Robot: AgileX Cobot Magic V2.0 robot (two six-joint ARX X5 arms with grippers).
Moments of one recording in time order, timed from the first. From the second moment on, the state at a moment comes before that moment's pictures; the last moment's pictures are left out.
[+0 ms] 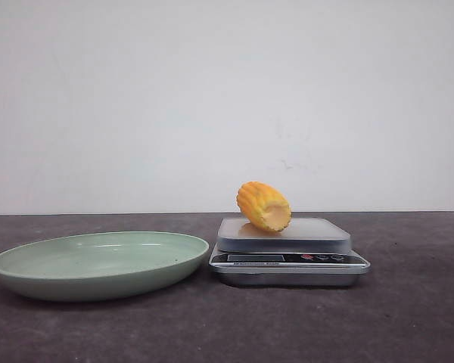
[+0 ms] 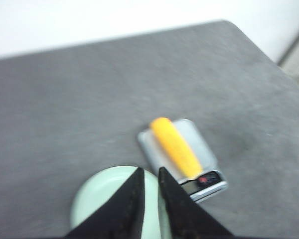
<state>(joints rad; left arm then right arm) -0.58 1.07 1.83 -1.23 -0.08 -0.16 0.09 0.79 1.02 -0.73 -0.29 0.11</state>
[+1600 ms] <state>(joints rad) -0.58 0.53 1.82 -1.42 -0.18 -0.16 0.58 1.83 1.36 -0.64 -0.05 0.39</state>
